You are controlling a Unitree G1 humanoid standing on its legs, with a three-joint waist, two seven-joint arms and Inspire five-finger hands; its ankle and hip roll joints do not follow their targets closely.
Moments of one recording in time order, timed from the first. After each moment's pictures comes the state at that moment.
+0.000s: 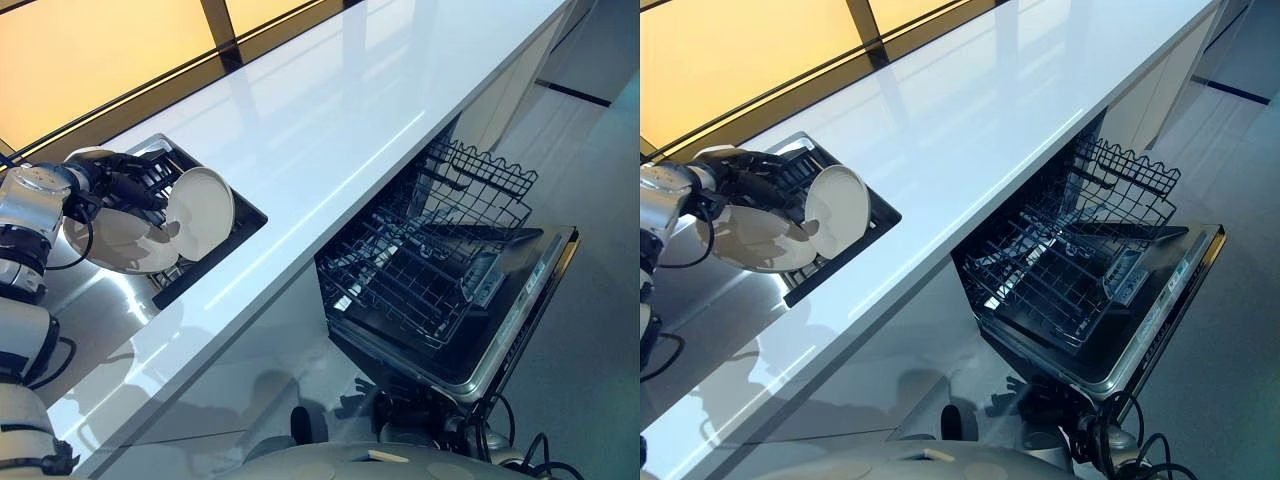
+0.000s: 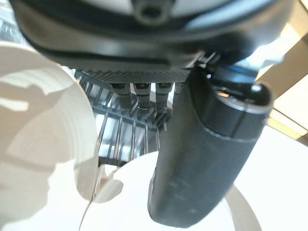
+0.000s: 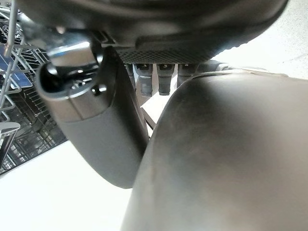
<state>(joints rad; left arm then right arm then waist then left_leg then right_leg) -0.96 1.03 -0.53 0.93 -0.25 0.29 -0.34 -0.01 -0.32 0.35 1.16 0.33 -0.15 0.29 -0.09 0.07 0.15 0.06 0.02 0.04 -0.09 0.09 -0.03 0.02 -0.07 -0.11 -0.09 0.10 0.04</state>
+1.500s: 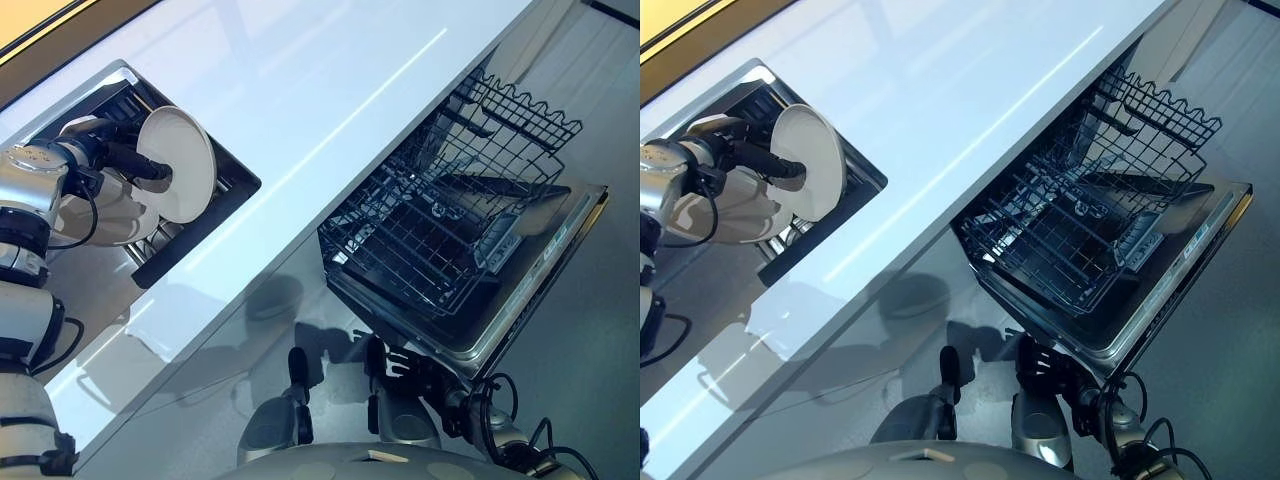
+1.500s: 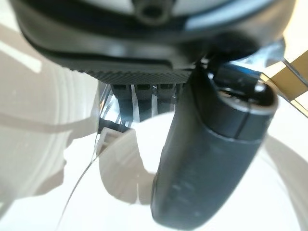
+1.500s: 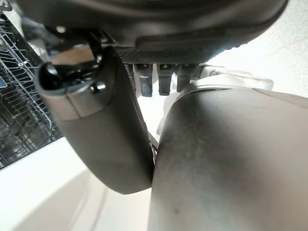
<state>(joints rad) -1.04 1.01 -0.51 0.96 -0.35 0.26 -0.31 -0.06 -0.36 0.37 1.12 0.39 -0.21 0.30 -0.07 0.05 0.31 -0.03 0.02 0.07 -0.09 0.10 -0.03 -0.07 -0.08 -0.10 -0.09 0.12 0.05</state>
